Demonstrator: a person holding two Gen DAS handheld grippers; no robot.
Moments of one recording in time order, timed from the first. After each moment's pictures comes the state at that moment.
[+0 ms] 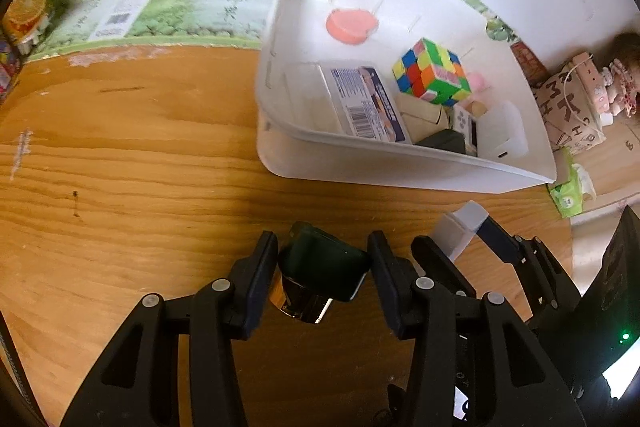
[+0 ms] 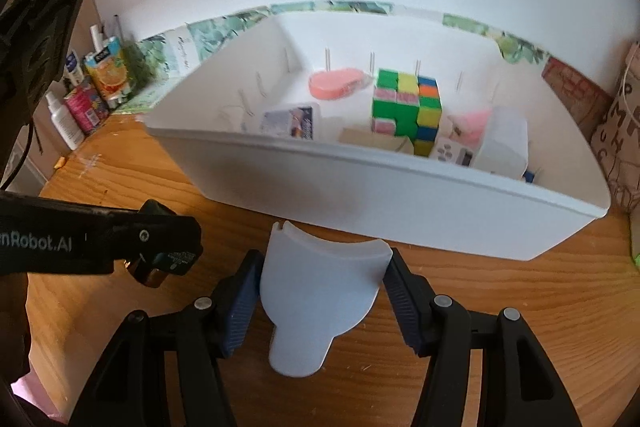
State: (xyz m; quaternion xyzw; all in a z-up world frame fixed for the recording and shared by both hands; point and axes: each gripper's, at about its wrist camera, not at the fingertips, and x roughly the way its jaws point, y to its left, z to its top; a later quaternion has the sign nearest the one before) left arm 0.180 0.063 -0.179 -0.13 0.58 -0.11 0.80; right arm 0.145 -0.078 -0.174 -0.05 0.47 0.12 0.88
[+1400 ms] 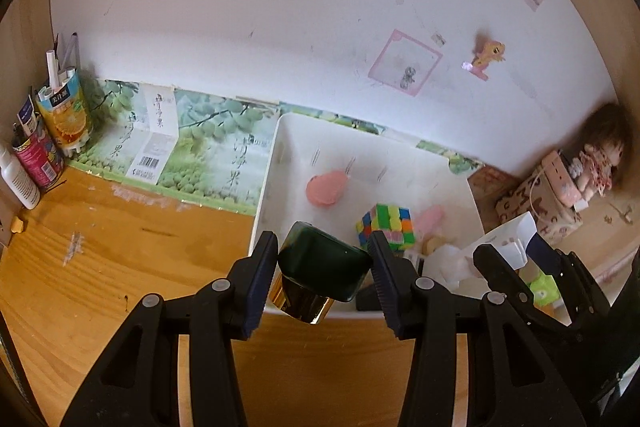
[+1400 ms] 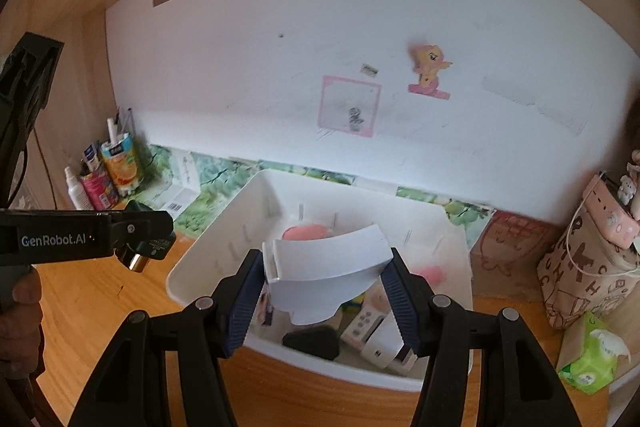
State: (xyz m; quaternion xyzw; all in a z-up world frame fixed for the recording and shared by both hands) left arm 0.205 0.056 -0.062 -0.15 0.42 -0.06 0.89; right arm 0.179 -0.114 -0.038 -0.07 0.33 0.13 0.93
